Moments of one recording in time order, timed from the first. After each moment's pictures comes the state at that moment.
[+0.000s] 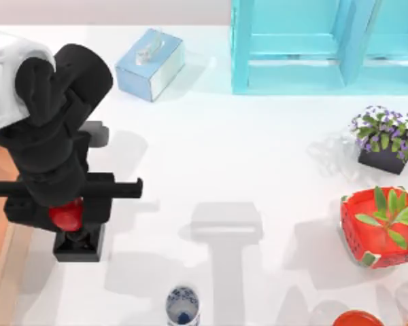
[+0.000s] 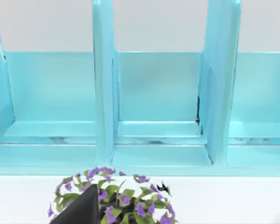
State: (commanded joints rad) left arm -0.44 1.60 1.13 -1.10 -0.01 -0.42; right arm 0.00 0.00 0.00 0.00 0.00 0.00
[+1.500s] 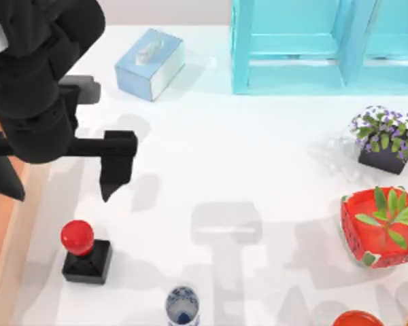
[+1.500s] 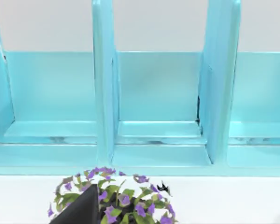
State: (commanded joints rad) left arm -0.45 1.60 1.40 -1.38 -0.01 -0.42; right arm 0.00 0.00 0.00 0.00 0.00 0.00
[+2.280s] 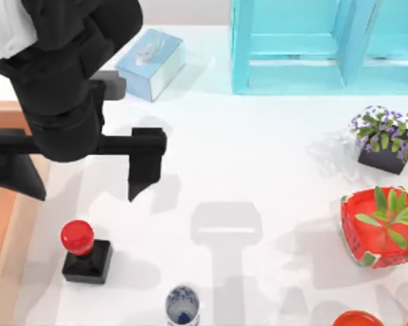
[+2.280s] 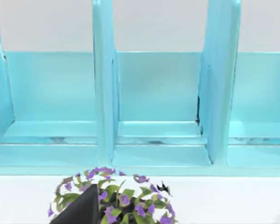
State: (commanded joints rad) left arm -0.56 1.63 1.47 -1.43 -0.01 -0.53; right arm 0.00 0.00 0.00 0.00 0.00 0.00
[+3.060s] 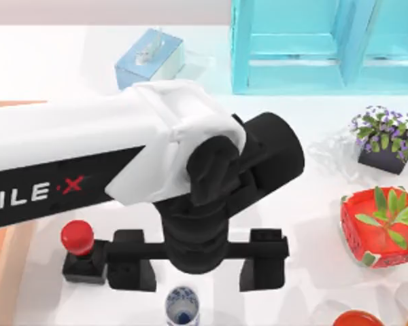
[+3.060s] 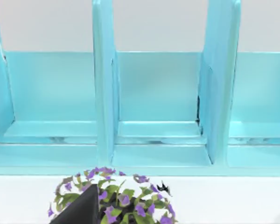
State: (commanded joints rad) left arm -1.00 1.72 1.30 -1.16 0.00 -0.98; right arm 0.00 0.00 0.00 0.00 0.00 0.00
